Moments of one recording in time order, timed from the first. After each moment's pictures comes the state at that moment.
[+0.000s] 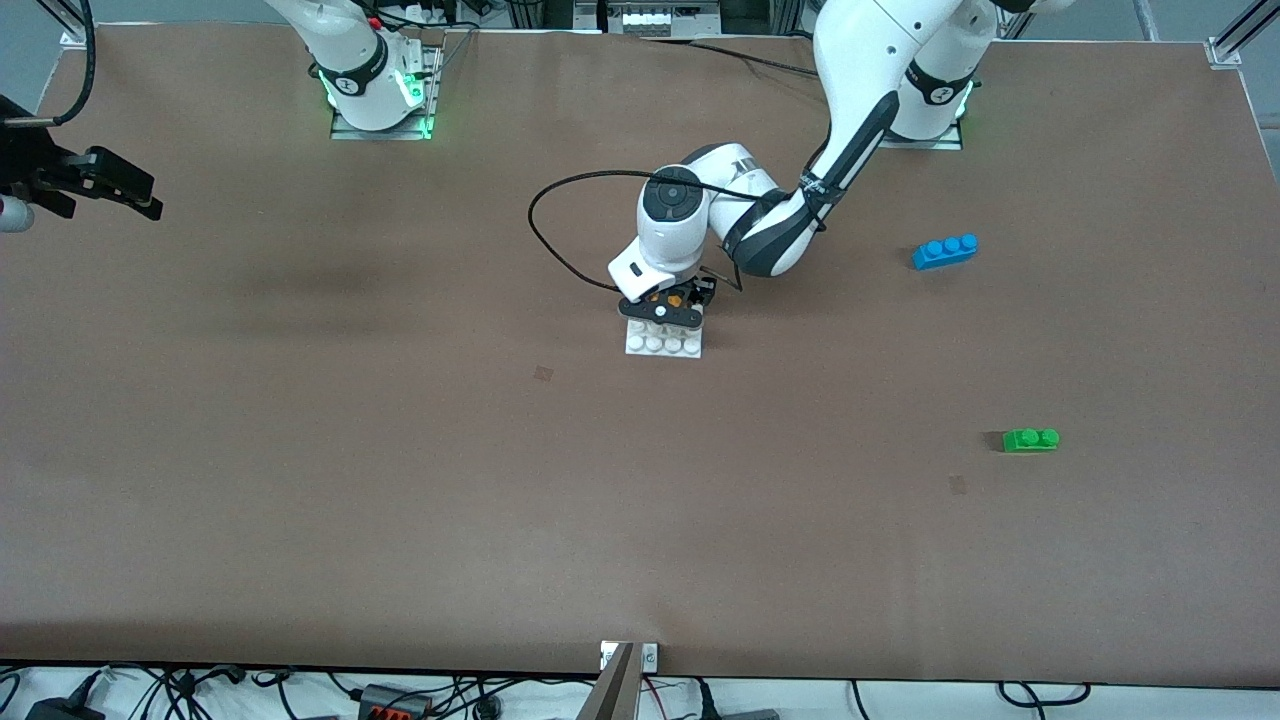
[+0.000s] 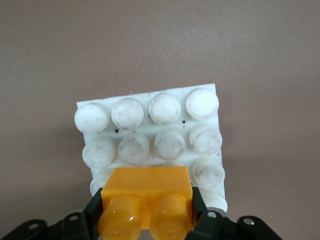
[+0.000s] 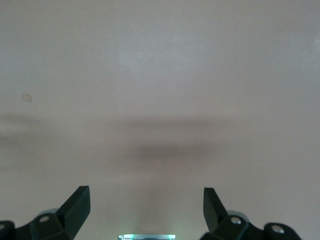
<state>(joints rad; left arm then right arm) -0.51 0.63 -0.33 -1.79 0.21 2.34 -0.77 -0.08 -0.09 0.03 -1.71 -0.01 1.56 -0.04</state>
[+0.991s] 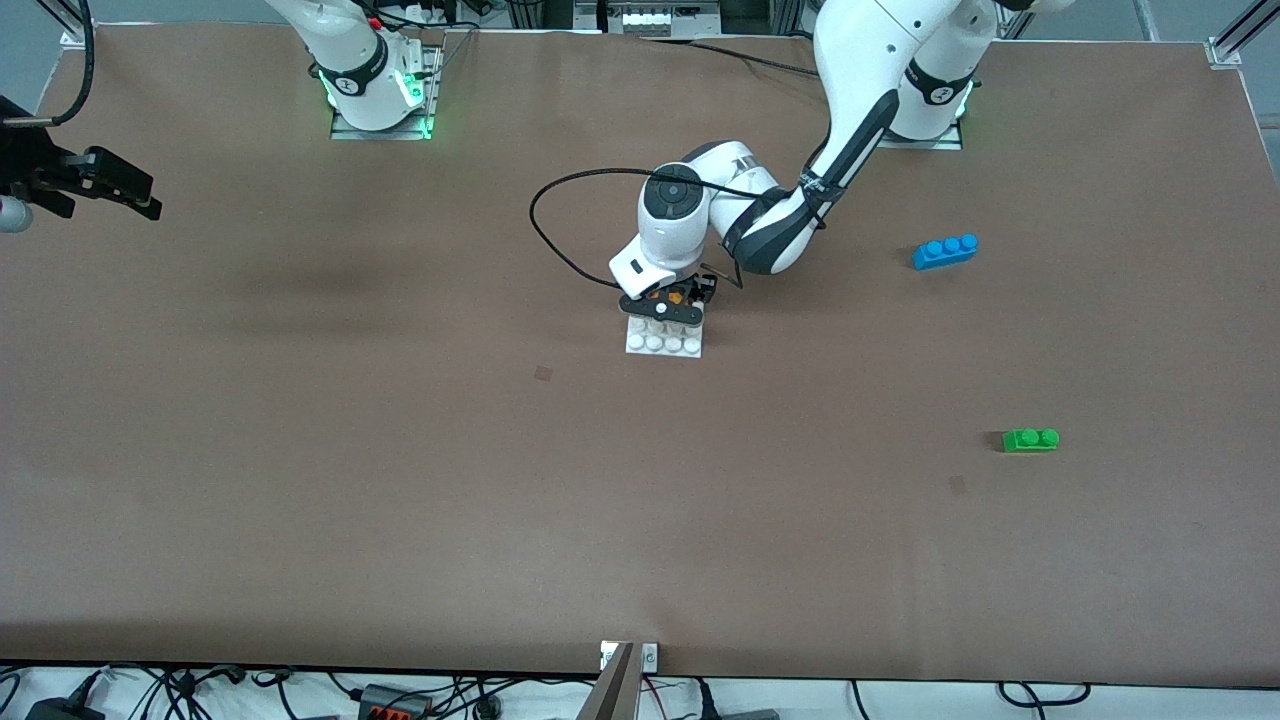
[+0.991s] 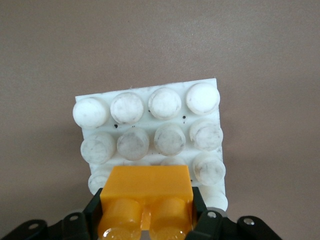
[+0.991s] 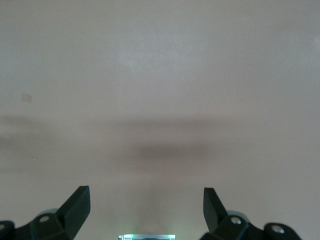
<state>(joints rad) -0.51 0.63 -0.34 -1.80 0.21 2.34 -0.77 -0.08 -0.09 0.03 -1.71 -0.01 1.56 -0.04</state>
